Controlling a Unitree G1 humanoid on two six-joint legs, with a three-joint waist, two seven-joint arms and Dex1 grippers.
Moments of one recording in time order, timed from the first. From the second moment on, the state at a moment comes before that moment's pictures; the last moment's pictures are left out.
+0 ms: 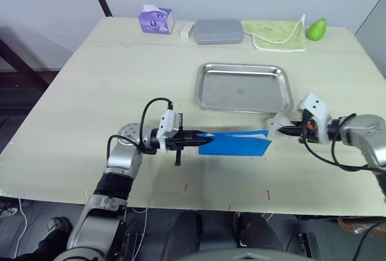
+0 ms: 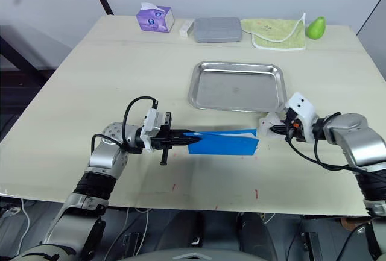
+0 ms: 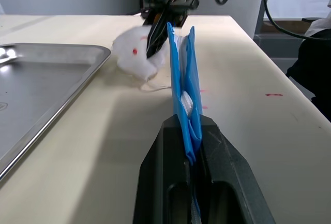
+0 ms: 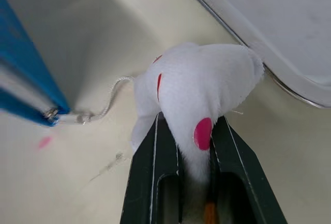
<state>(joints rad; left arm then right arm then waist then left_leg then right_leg) -0.45 0.47 -0.10 0.29 -0.37 -0.06 -1.44 -0.42 -0.87 0.04 -0.09 0.36 0.75 1.00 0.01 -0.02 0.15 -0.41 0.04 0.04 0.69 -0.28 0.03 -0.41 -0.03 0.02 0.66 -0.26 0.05</state>
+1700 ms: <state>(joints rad) -0.50 0.48 -0.13 0.34 -0.32 -0.12 -1.42 -0.80 -0.42 0.17 -0.17 0.57 0.91 0.82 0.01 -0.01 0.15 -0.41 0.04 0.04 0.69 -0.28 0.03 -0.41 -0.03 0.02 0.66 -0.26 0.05</state>
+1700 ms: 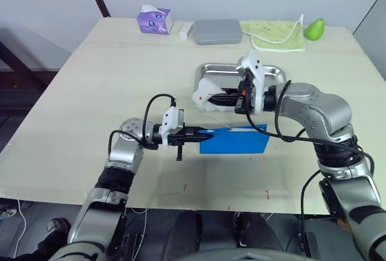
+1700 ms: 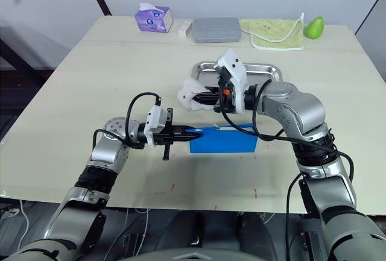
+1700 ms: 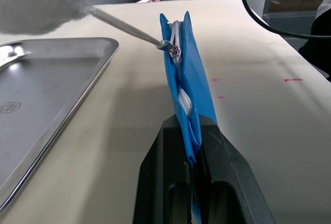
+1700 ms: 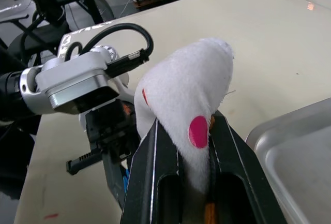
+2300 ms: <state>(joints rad) -0.54 0.47 -0.13 0.46 -0.30 -0.21 -1.41 -0.61 -0.65 0.42 -0.48 0.49 0.90 0.90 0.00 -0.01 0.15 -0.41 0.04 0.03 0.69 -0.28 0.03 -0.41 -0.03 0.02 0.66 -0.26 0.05</state>
